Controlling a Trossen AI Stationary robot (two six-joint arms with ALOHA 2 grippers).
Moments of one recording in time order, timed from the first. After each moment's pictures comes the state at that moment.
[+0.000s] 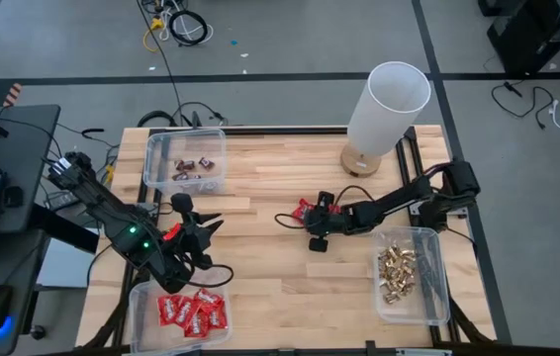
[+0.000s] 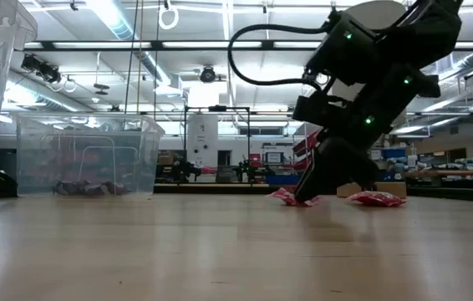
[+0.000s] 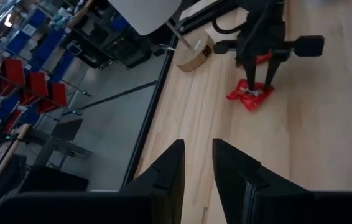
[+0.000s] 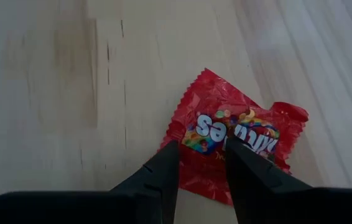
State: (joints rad) left arm -0.72 1.27 1.17 -1.04 -1.12 -0.41; right arm 0.12 1.75 0.73 0.06 0.38 0.14
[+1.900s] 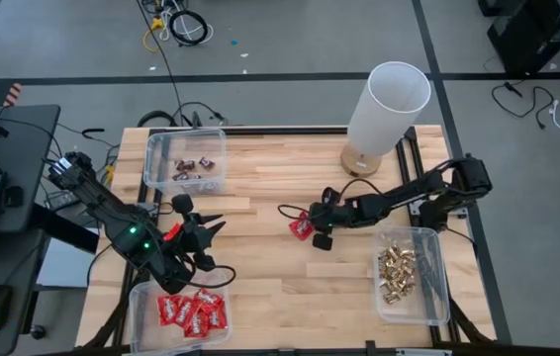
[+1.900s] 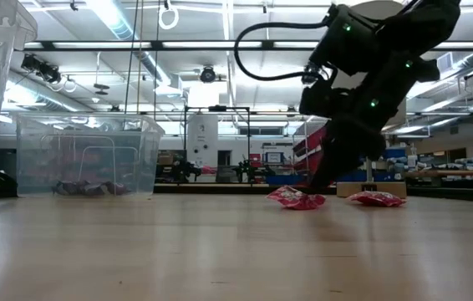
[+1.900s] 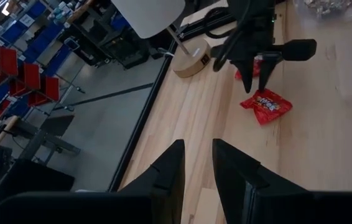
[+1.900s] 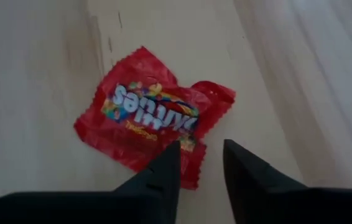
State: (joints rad) left arm -0.72 1.27 1.17 -0.99 -1.12 -0.45; right arm 0.07 1.64 0.74 -0.09 0.27 0.26
